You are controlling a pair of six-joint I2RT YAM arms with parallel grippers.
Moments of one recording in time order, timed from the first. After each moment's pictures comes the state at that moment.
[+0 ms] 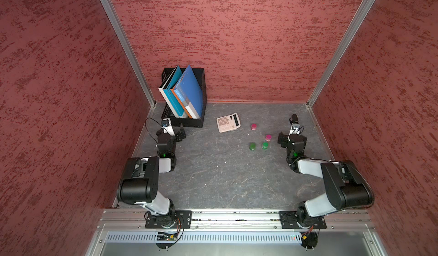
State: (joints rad) left arm 0.06 1.63 0.47 0.98 -0.05 -0.10; right arm 0.11 1.52 0.49 0.67 0.39 0.06
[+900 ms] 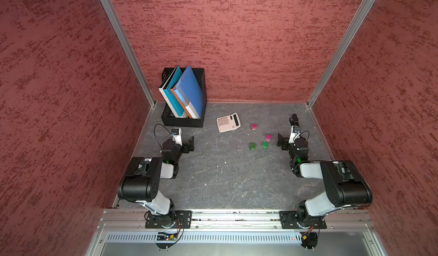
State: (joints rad) left arm -0.01 1.51 0.31 0.95 0.11 -0.10; right arm 0.04 1.54 0.39 0.87 0.13 0.06
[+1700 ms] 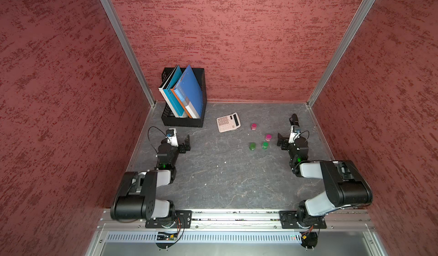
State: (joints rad) left arm 0.02 1.49 0.30 0.92 0.06 -0.08; right arm 0.04 1.54 0.39 0.87 0.12 0.06
